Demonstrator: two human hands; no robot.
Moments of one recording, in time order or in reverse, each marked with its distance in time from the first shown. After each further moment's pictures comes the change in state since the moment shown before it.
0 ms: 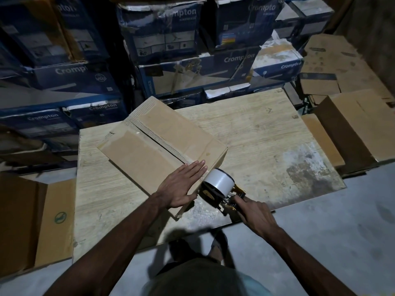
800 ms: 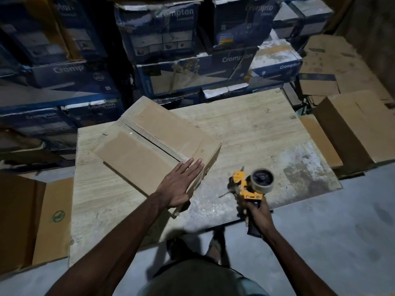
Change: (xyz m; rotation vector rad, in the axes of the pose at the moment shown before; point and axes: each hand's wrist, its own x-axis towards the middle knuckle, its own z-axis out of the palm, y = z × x) left_hand 0.006 0.011 -0.007 -0.007 -0.089 -0.097; right_hand -0.008 0.008 0.022 1.366 0.271 0.862
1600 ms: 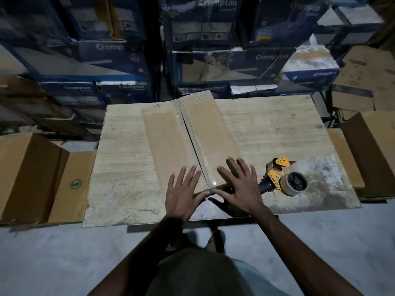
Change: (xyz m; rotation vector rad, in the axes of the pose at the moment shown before) left_hand -0.067 0.074 0.051 -0.072 0.300 -0.620; right_hand 0.025 -0.047 0.069 -1.210 -0.221 -1.082
